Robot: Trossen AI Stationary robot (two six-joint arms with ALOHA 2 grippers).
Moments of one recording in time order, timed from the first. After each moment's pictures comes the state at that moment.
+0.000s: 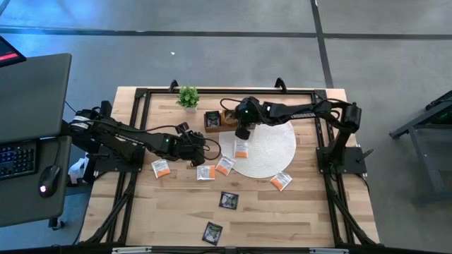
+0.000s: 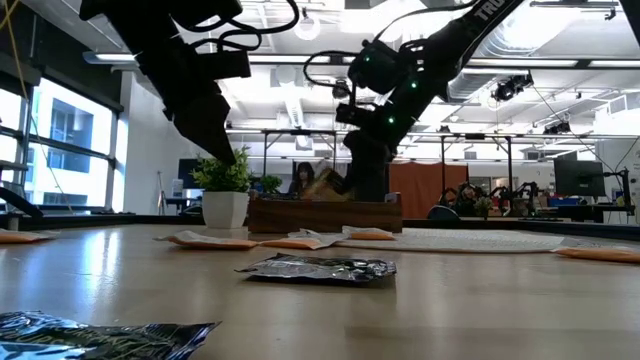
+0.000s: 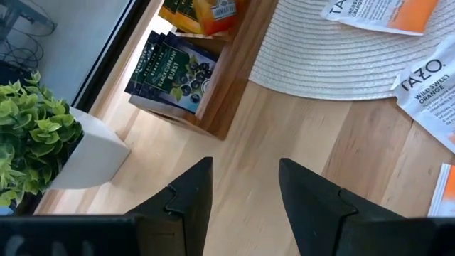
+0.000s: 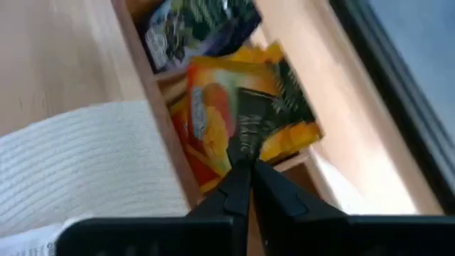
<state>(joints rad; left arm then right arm) -0.16 1.43 0.87 -0.53 -0.69 -0.34 -0.35 1.79 1.10 -0.11 0.13 -0.13</state>
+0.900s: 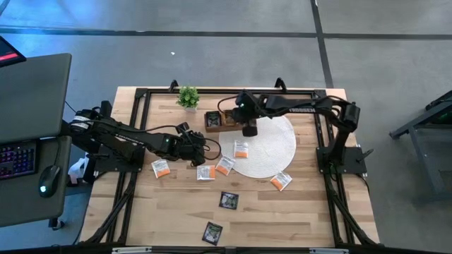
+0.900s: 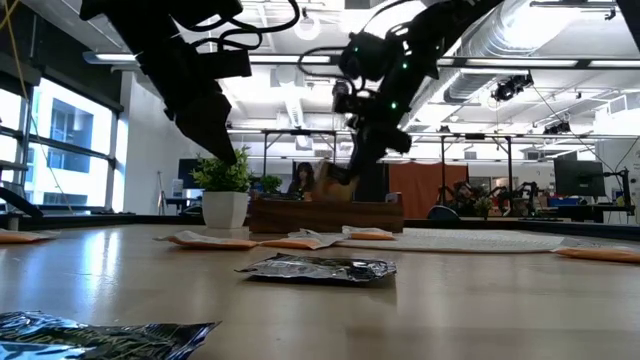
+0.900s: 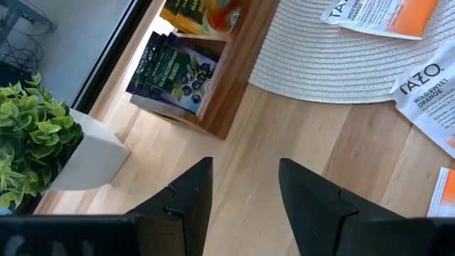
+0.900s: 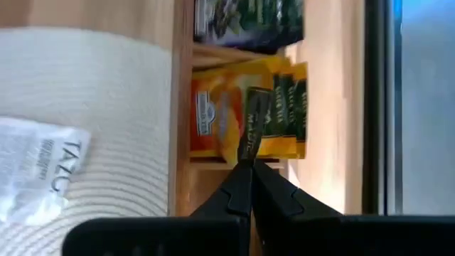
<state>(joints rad) -0.16 1.43 0.87 -0.52 -0.69 -0.34 -0.37 1.81 1.28 -0.43 0.08 -0.55</state>
